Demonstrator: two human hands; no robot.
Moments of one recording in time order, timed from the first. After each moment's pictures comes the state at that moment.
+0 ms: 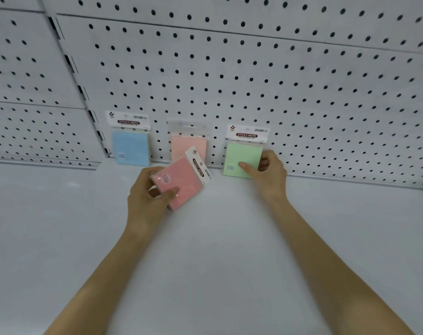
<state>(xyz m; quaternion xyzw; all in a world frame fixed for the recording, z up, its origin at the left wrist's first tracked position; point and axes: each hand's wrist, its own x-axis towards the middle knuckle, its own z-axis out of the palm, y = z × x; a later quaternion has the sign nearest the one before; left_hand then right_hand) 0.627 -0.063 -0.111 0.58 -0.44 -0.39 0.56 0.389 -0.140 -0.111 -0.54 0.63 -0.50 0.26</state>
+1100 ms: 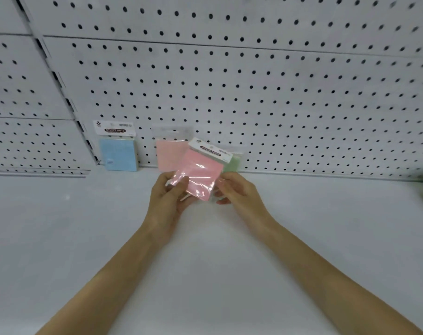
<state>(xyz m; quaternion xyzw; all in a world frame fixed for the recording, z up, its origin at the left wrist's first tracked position) 0.566 -0.058 -0.097 0.42 -0.34 -0.58 0.61 0.404 -0.059 -0.089 -0.54 0.47 -0.48 0.51</state>
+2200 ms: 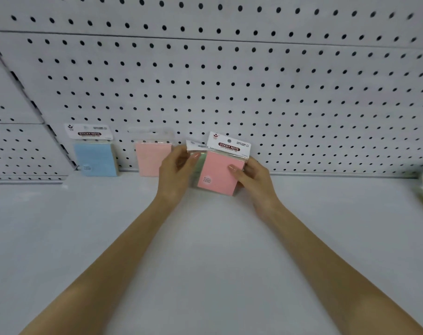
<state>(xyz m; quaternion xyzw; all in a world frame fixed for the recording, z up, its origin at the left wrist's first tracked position) 0.526 -0.129 -0.091 0.49 -0.56 -0.37 0.56 0.351 -0.109 -0.098 -0.51 0.46 -0.55 0.47</state>
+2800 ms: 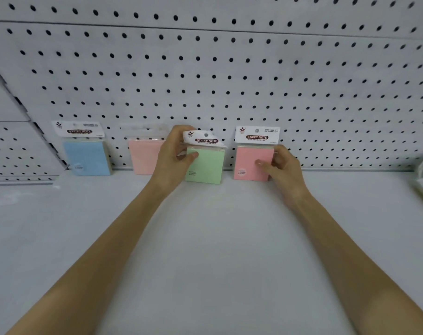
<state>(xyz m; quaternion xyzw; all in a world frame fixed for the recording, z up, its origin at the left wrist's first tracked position) 0.530 -0.144 -0.076 0.41 -0.63 -0.40 0.52 0.289 -0.117 -0.096 -0.50 0.53 -0.55 0.40</state>
